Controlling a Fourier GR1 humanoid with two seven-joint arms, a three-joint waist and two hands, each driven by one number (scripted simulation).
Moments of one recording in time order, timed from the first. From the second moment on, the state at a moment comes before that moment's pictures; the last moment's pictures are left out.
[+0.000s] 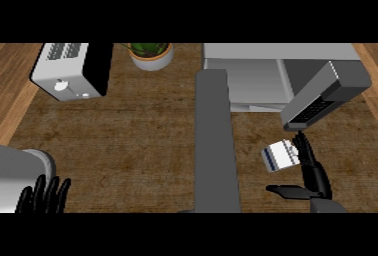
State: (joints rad) left arm 0.60 0.02 -0.07 -2.00 0.24 -0.26 -0.43; right arm -0.29 -0.19 -0.27 -0.42 0.12 0.11 -1.04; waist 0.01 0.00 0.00
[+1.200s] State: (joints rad) left arm 0.62 0.04 -0.05 -1.98 0.25 -0.32 -0.45; right arm -0.46 -0.16 -0.33 -0.28 0.12 -0.07 -1.07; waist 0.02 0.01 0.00
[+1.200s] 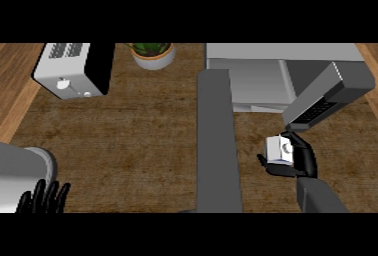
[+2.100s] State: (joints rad) left arm 0.63 0.03 -0.05 -1.99 0.27 -0.33 -0.45; right arm -0.48 -0.08 -0.40 -0.34 0.05 -0.15 -1.10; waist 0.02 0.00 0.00
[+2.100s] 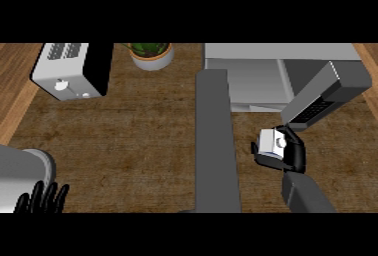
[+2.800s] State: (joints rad) left arm 0.70 0.03 -0.07 -2.01 0.26 -0.36 -0.46; right arm -0.12 -0.01 -0.20 -0.96 0.07 -0.16 -0.89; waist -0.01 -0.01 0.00
